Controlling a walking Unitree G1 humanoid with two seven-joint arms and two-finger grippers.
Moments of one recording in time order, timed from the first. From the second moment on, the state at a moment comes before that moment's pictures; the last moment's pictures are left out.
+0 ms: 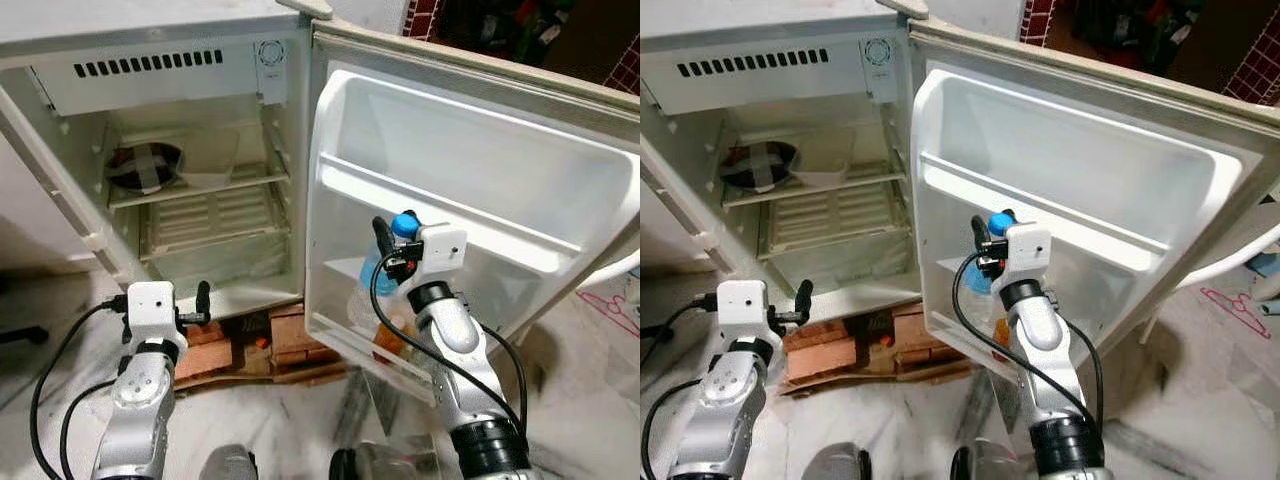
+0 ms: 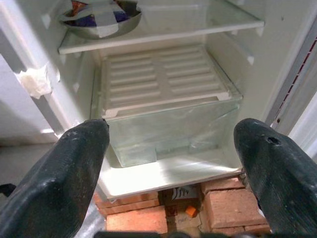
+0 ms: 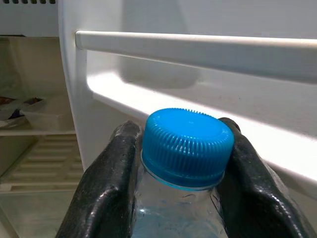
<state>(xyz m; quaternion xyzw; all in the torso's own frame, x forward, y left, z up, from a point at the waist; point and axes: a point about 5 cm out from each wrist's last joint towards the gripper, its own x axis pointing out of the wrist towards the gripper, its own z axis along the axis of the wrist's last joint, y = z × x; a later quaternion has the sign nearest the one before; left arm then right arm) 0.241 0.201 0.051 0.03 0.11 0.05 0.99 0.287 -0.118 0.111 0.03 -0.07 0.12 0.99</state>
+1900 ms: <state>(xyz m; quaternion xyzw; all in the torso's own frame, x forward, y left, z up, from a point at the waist) 0.243 0.189 0.061 0.02 0.09 0.02 1.00 0.292 -0.115 0.091 0.01 -0.01 0.14 0.99</state>
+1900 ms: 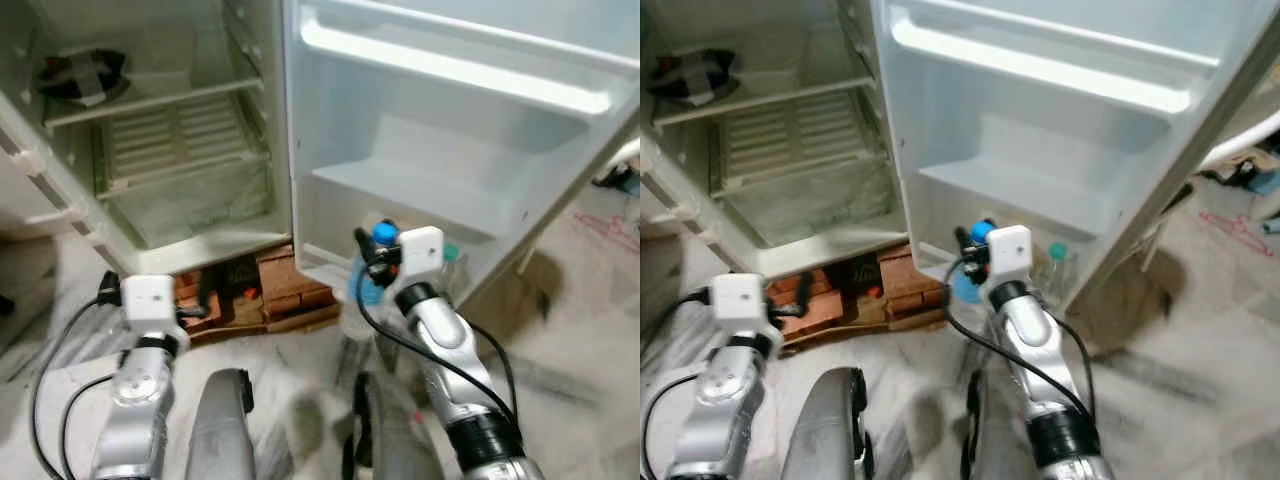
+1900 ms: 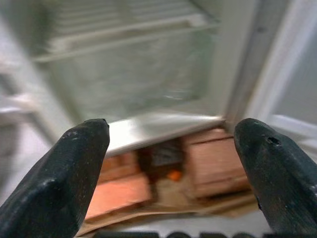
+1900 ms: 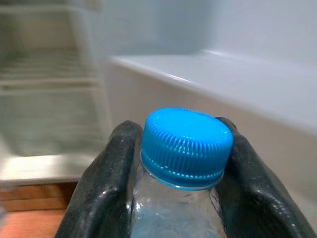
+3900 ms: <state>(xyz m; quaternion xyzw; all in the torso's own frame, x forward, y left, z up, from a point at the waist) 0.213 0.224 0.075 0.08 0.09 0.06 0.99 0.332 -0.032 0.175 -0.10 -0.23 0.30 0.92</state>
